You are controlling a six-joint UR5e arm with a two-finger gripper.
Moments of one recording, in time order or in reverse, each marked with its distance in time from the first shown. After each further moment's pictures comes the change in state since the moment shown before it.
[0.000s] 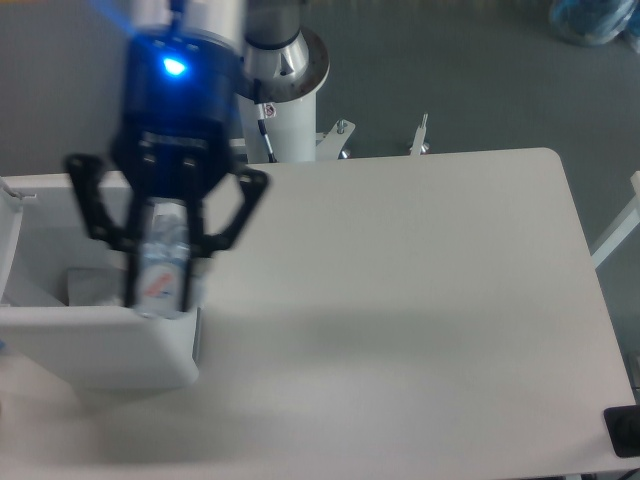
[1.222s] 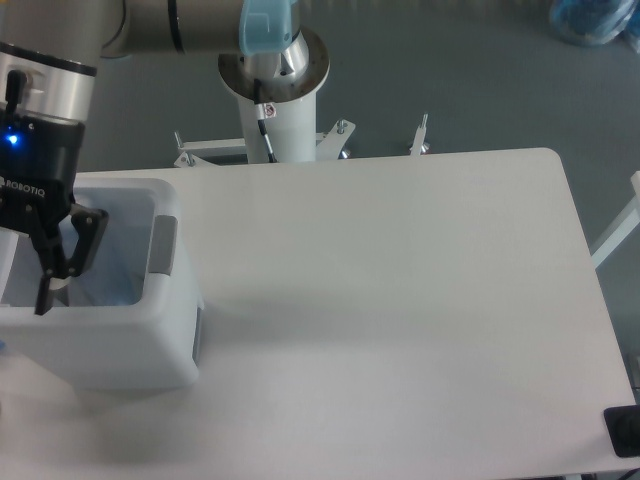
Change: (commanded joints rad) arm -0.091 0.046 -0.192 -0.003 0.005 0.012
